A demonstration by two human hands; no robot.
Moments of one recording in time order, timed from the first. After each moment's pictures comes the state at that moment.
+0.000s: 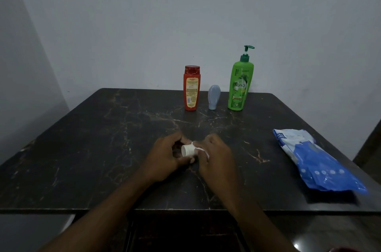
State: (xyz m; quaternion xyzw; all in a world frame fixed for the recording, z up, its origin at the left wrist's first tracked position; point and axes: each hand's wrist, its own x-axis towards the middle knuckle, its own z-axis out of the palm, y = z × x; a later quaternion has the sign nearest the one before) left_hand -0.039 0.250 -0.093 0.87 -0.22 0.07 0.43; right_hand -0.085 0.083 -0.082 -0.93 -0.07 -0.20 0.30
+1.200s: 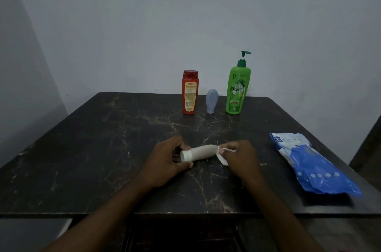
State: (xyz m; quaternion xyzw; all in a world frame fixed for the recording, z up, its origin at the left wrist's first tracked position) left_hand -0.040 0.251 -0.097 0.88 -0.24 0.12 0.39; right_hand -0.053 0.022 -0.092 -0.88 0.07 -0.15 0.45
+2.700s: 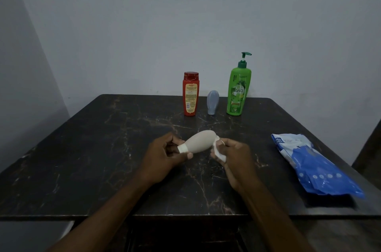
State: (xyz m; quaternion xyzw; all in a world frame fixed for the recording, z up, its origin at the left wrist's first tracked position) left_hand -0.038 0.250 -0.090 0.84 -0.17 0.11 0.51; right_hand -0.058 0.046 -0.075 -0.61 0.14 -0.05 0.78
